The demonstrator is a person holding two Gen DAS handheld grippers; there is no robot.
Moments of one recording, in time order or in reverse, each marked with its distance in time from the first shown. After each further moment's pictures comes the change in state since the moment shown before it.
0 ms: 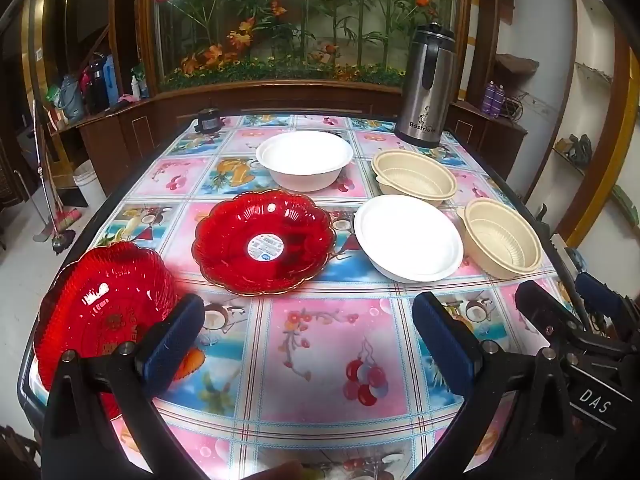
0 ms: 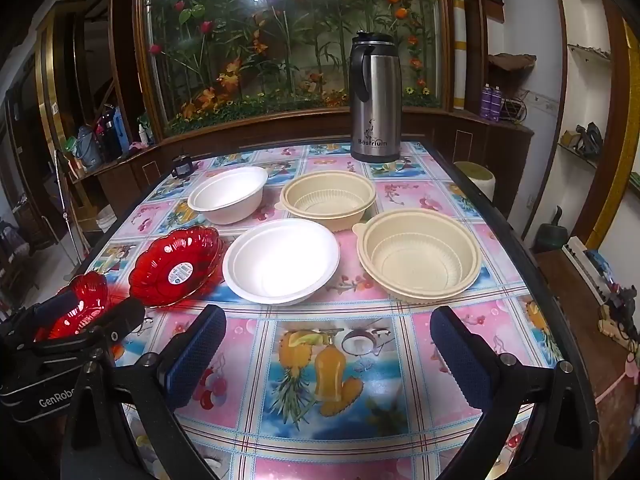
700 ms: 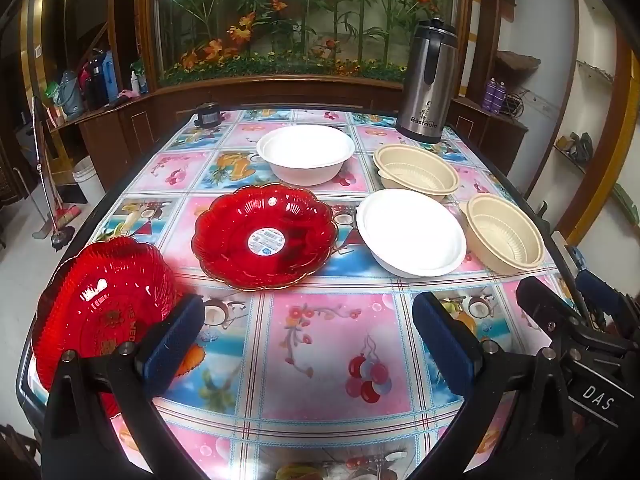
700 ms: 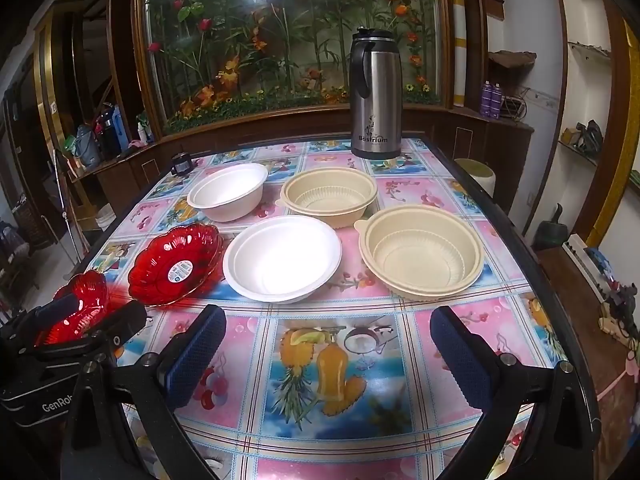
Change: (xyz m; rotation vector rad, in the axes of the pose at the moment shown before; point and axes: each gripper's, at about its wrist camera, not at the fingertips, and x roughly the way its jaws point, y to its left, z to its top) left arm 0.004 0.000 -0.002 0.001 0.021 0.003; right arm 0.006 0.001 -0.003 -0.002 0.009 -0.001
